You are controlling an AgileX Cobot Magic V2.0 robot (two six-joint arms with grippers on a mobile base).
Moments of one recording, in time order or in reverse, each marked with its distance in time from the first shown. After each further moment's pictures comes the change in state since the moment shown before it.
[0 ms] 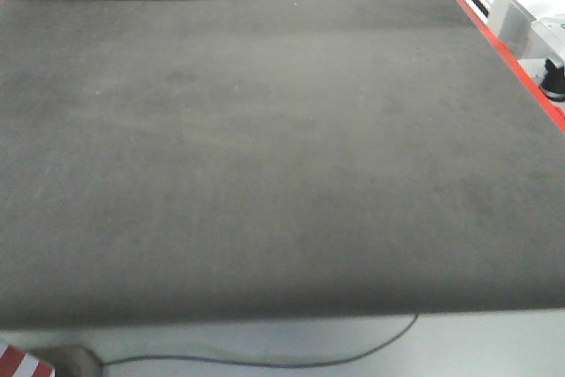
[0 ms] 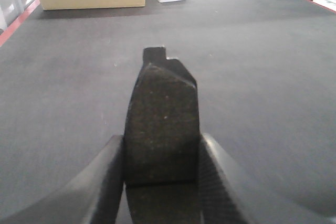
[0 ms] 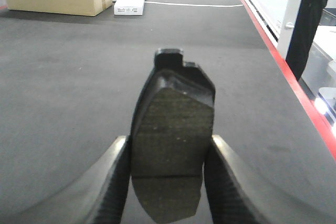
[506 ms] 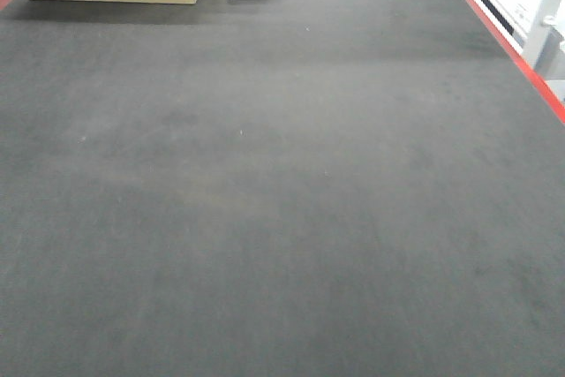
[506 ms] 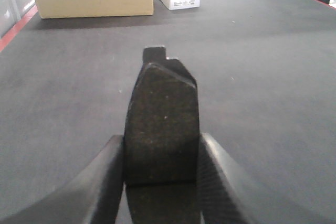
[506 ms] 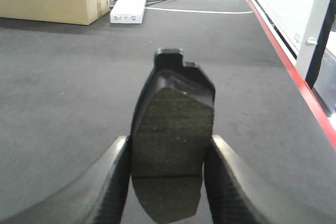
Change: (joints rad) left arm 0.000 0.000 0.000 0.000 -0.001 0.000; right arm 0.000 0.000 0.000 0.000 0.001 0.000
